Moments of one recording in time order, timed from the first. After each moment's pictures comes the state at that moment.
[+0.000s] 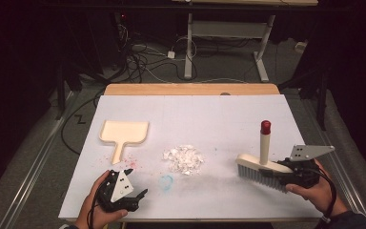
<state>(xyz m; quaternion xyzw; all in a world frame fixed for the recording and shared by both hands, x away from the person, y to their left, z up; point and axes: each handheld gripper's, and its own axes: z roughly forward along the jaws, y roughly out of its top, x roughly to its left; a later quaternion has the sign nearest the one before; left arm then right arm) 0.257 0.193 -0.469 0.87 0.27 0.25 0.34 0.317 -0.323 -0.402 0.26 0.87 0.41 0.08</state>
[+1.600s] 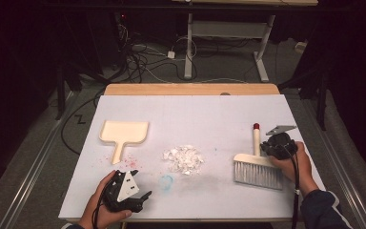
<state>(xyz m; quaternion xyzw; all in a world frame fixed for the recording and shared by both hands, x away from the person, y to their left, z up) 0.261 0.183 -0.473 0.88 0.25 0.23 0.33 0.413 -0.311 -0.453 0.44 0.84 0.22 0.23</state>
